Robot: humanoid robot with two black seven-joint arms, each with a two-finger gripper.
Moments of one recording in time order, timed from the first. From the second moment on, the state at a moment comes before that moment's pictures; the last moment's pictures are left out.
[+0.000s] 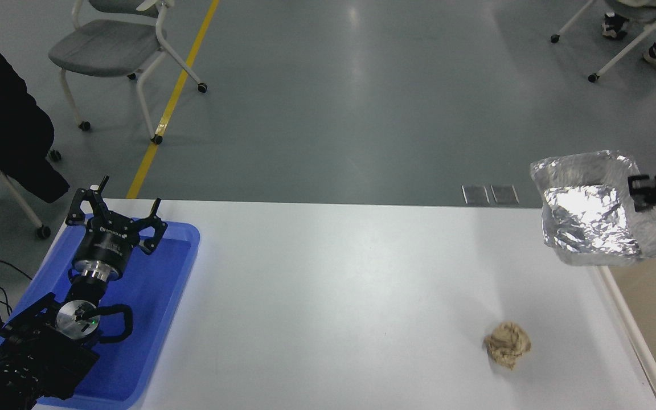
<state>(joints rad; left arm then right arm) -0.64 0.20 -0.88 -0.20 -0.21 -0.79 -0.30 2.03 -0.83 -1.01 1.16 -0.80 0.73 -0.06</state>
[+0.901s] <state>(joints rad) -0.64 0.20 -0.89 -0.20 -0.21 -0.79 -0.30 2.15 -0.96 -1.11 1.15 -0.96 0.78 -0.09</state>
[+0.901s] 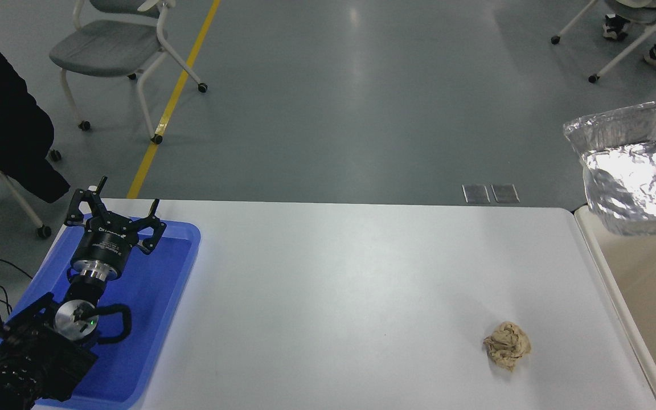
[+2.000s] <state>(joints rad) -0.64 0.20 -0.88 -0.19 -0.21 -0.79 -0.30 0.89 -0.71 -0.65 0.31 -0.90 0.17 0.02</state>
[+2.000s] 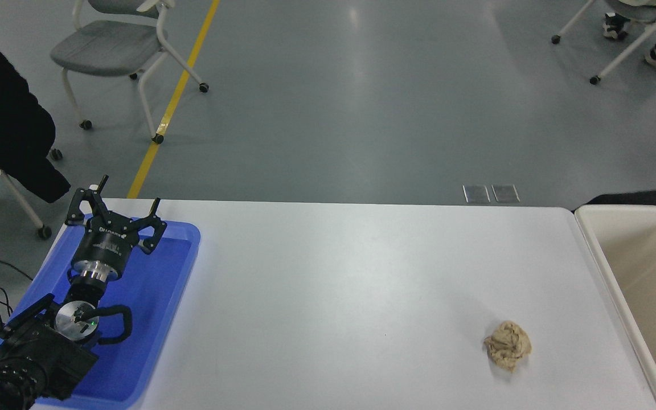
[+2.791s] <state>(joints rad) -0.64 0.20 -0.88 -0.19 -0.21 -0.79 -0.30 0.81 -0.58 -0.63 0.19 -0.77 0.15 0.03</state>
